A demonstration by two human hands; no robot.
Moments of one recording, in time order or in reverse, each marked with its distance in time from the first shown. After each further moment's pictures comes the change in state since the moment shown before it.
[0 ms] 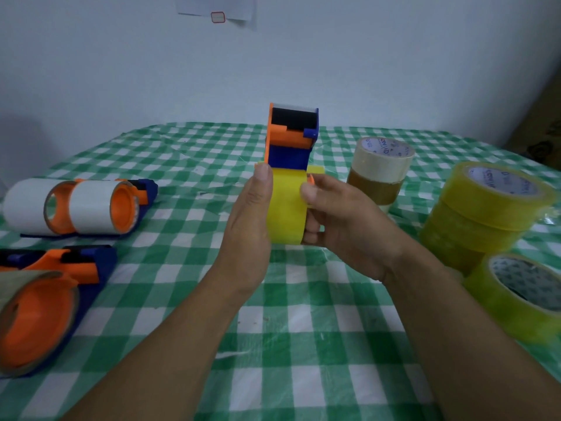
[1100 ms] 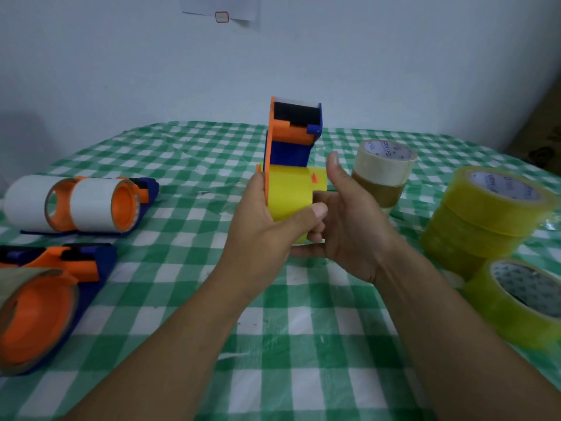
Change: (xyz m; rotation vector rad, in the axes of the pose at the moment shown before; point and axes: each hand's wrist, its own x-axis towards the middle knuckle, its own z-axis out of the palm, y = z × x) left_hand -0.003 0.004 0.008 -0.015 -0.010 0.055; right_hand 0.012 0.005 -0.002 0.130 0.098 0.218
